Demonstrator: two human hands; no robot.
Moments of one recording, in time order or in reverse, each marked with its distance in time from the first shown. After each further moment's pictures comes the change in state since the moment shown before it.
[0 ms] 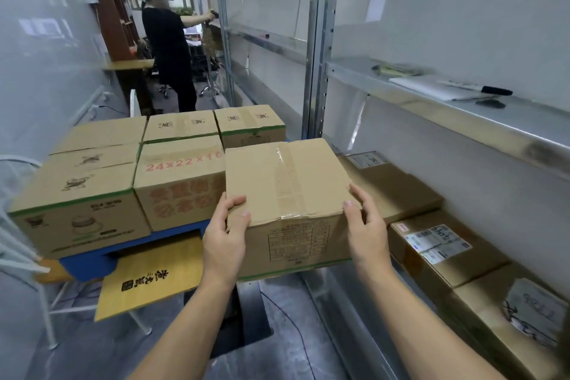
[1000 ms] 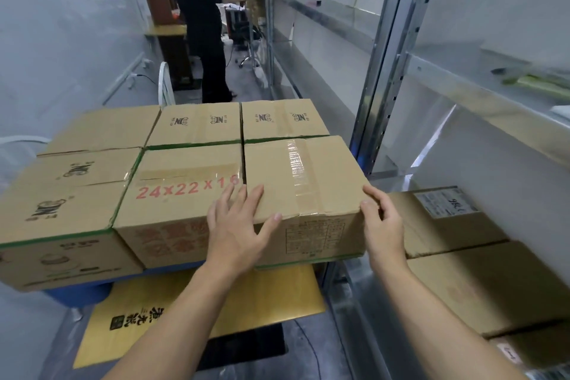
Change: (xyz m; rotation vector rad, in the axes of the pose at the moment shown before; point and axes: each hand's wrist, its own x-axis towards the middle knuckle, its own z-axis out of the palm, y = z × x) left_hand 0.203 -0.063 0.028 0.992 -0.111 0.142; right_hand 0.215 0.080 0.109 -0.001 -0.081 0.111
